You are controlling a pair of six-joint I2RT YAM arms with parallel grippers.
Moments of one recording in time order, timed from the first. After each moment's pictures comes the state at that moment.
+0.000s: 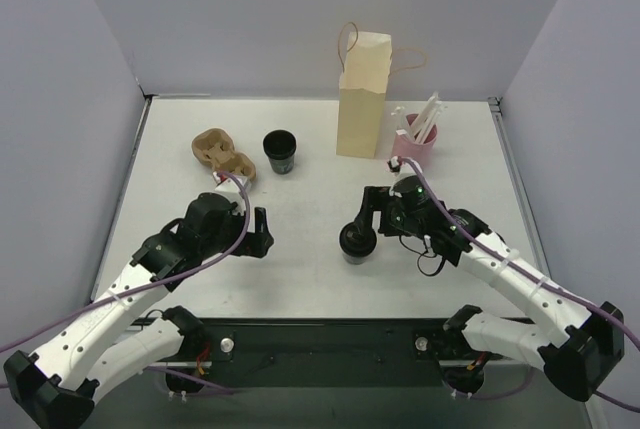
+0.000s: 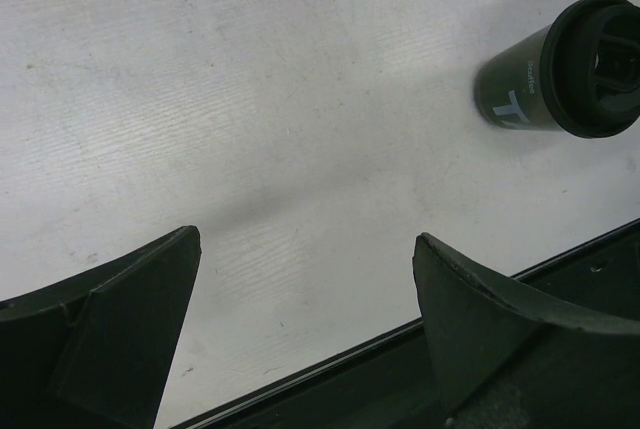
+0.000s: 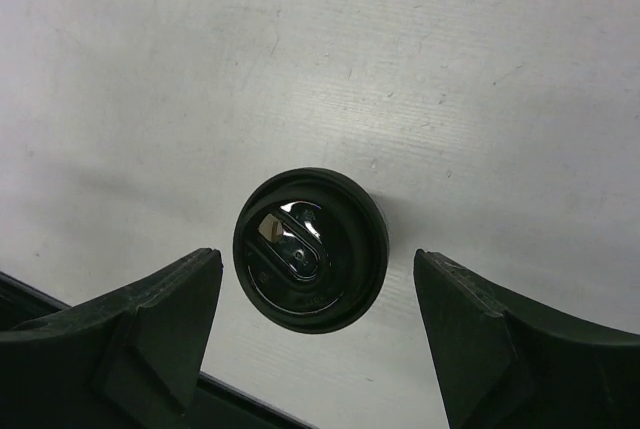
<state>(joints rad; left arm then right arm) -0.64 0.82 0.77 -0.66 -0.06 -0.44 0.66 1.02 0.80 -0.47 0.12 0.53</state>
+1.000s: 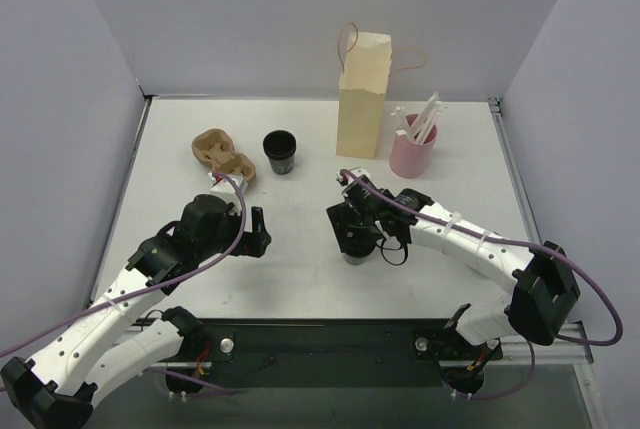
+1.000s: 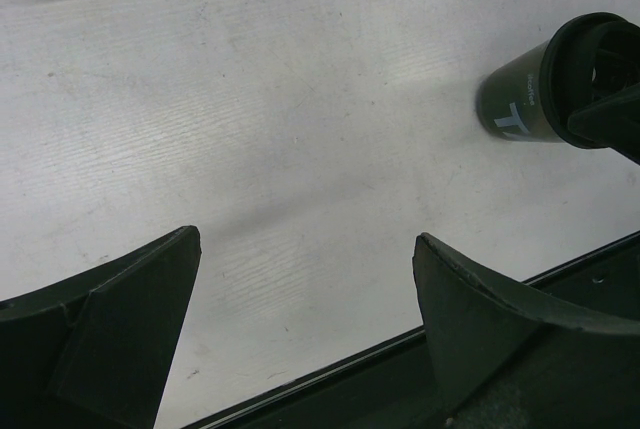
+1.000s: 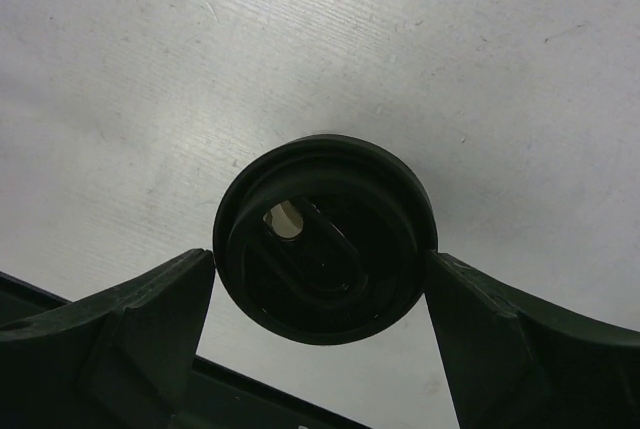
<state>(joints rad) -0.64 0.79 0.77 -0.66 -0.09 -0.44 0.83 1.38 1.03 -0.70 0.17 0.35</state>
